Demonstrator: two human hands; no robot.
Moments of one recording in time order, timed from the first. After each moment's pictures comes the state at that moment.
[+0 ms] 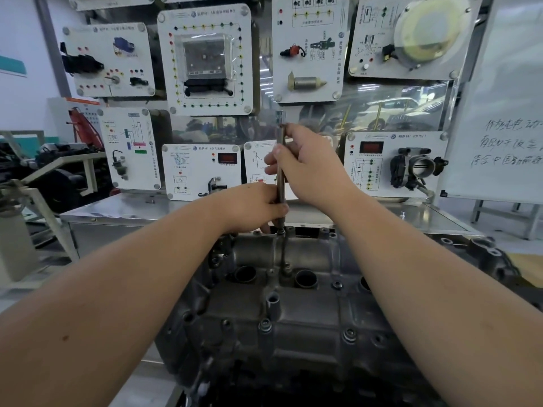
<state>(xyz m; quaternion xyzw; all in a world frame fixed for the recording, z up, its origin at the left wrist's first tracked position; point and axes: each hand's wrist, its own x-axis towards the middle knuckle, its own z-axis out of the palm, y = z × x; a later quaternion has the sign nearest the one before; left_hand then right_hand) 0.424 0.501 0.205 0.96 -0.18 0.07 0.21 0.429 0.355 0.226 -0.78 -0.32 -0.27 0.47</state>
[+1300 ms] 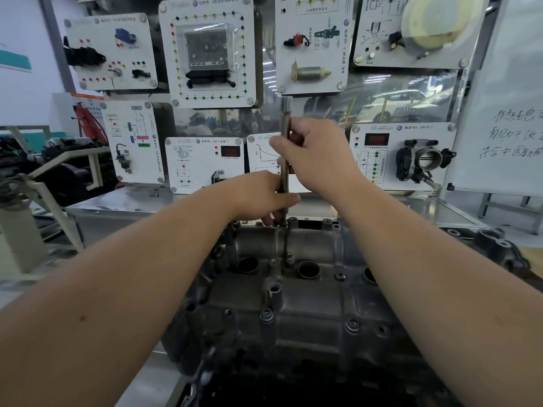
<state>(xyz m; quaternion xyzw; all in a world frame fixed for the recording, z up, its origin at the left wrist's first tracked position) 0.428 0.496 0.205 0.96 -0.16 0.06 0.24 0.427 0.353 0.231 -0.80 -0.28 -0.31 0.43</state>
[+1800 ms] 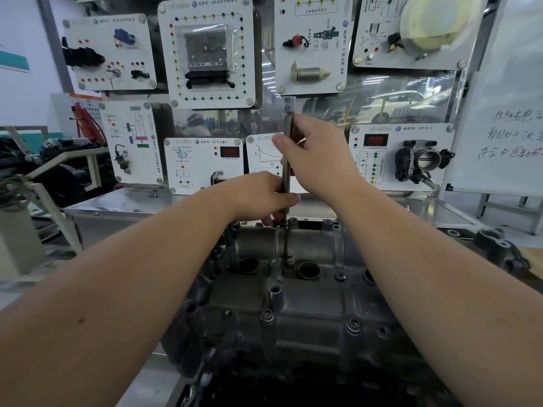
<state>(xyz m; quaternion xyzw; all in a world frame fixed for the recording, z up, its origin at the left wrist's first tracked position) 0.429 0.495 0.205 0.96 -0.16 0.06 0.23 0.429 0.354 0.228 -0.80 -0.27 -0.35 0.40</state>
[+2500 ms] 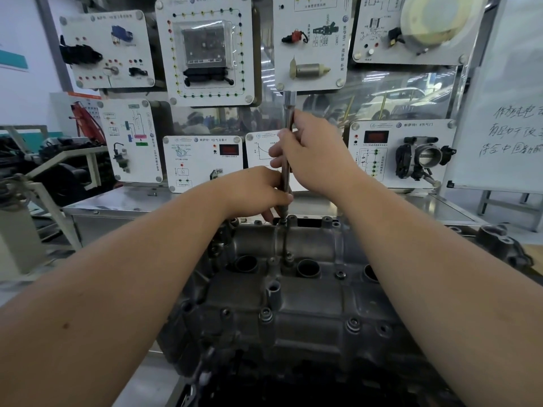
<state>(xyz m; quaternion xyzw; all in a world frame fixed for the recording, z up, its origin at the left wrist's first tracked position) 0.426 0.497 0.206 0.95 -0.16 0.06 0.26 0.427 0.353 0.228 -0.81 -0.28 -0.29 0.43</state>
